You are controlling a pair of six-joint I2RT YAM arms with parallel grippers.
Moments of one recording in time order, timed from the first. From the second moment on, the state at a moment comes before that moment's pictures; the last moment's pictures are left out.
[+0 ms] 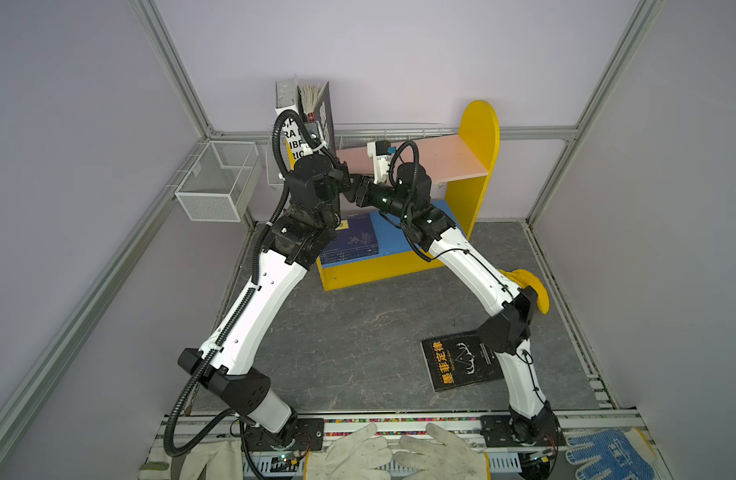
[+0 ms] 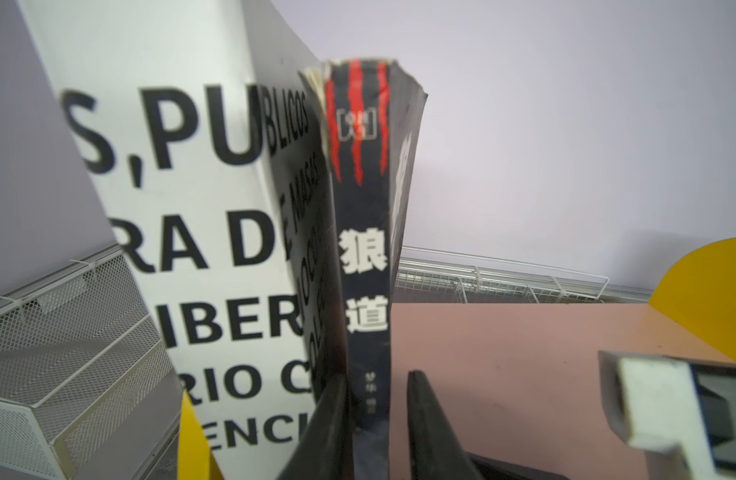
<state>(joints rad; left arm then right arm) -0.60 1.57 1.96 -0.30 -0.62 -0.06 0.72 2.19 2.41 -0.11 -0.34 0.62</state>
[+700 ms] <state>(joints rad) -0.60 1.26 1.75 -0.23 -0.61 -0.07 0.71 2.19 2.41 -0.13 -0.35 0.61</state>
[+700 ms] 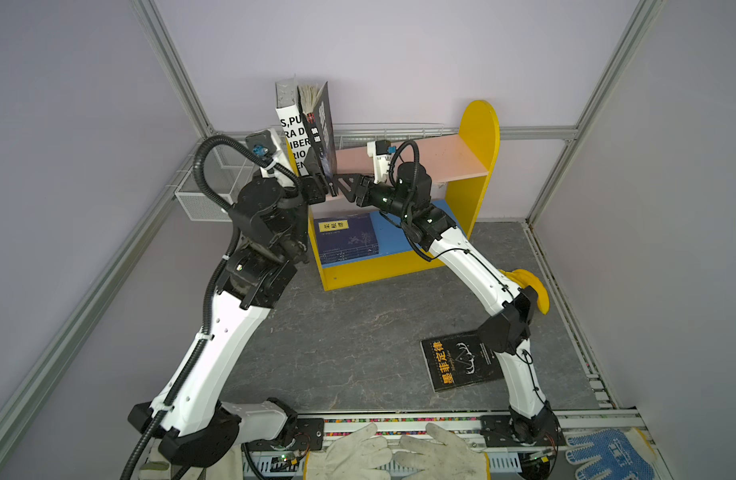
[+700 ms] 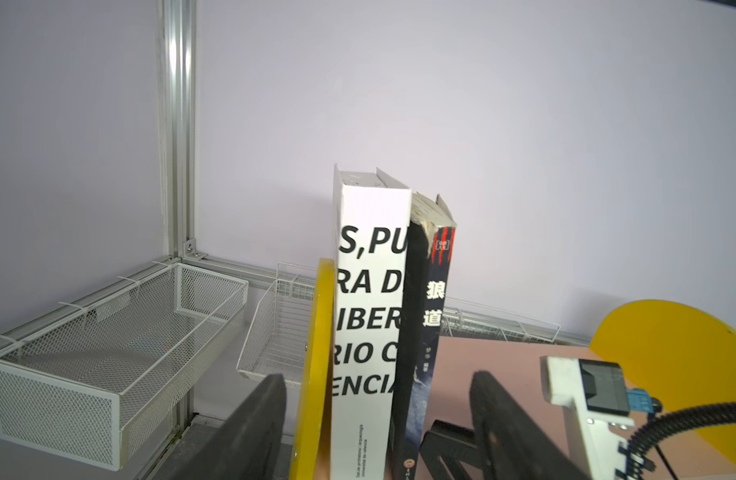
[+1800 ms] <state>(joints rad) -0.65 1.06 1.03 -0.36 0.11 -0.41 0.53 1.35 1.43 -0.40 -0.05 0.41</state>
